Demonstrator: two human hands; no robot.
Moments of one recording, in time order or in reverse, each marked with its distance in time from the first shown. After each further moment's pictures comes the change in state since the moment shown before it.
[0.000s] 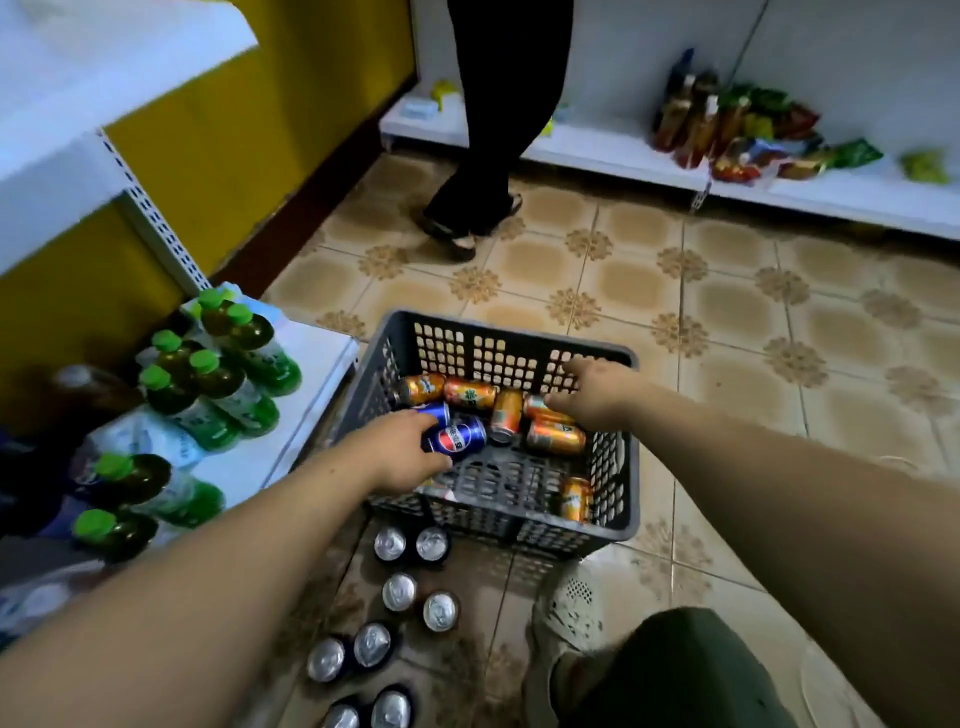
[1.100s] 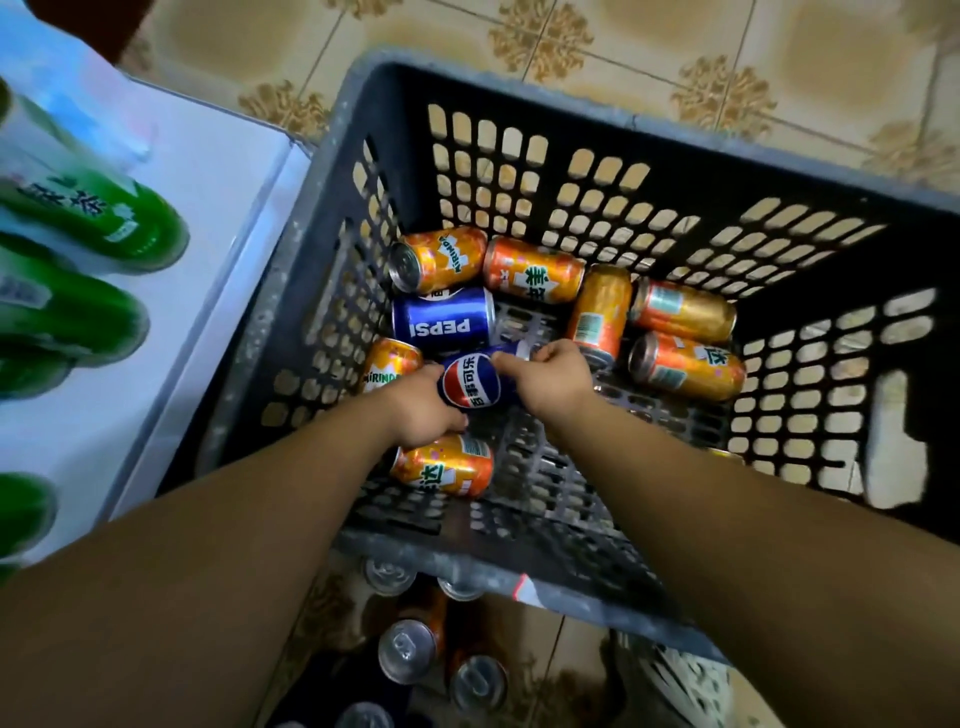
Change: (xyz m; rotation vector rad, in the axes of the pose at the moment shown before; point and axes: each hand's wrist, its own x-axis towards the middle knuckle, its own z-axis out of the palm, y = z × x) left_hand 0.299 -0.131 0.150 -0.467 -0.341 -0.258; right_hand 0.298 -0.059 0.274 1.107 -0.042 0.461
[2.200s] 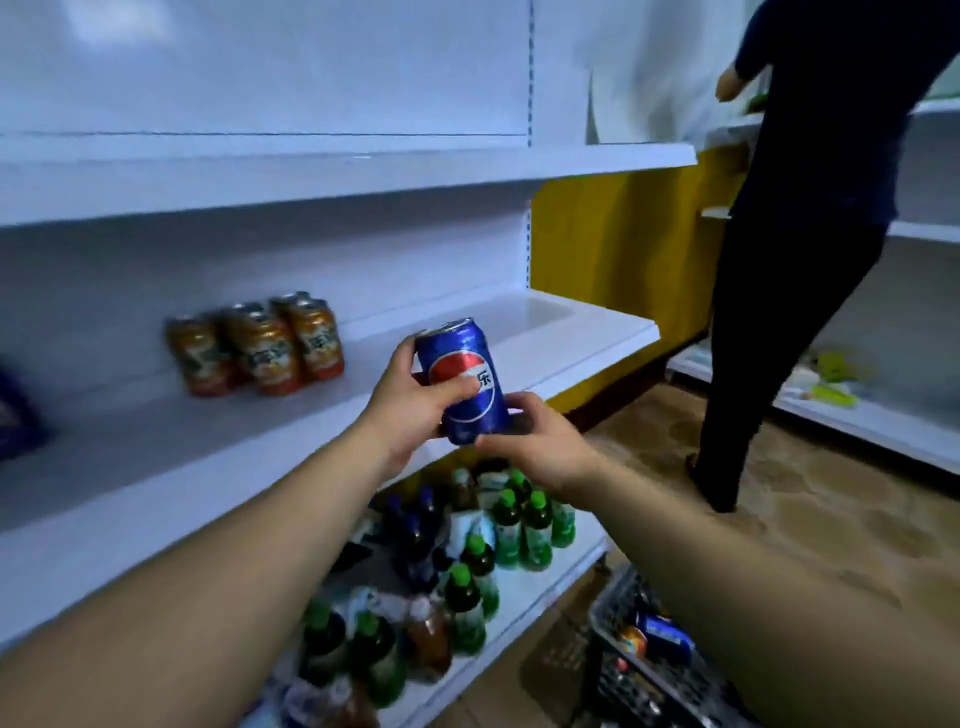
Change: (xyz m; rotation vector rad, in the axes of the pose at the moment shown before) left_hand -0.695 -0.096 -0.111 -1.002 1.133 0.748; right_hand -0.660 -0.193 0.023 -0.306 -0.731 -1.115
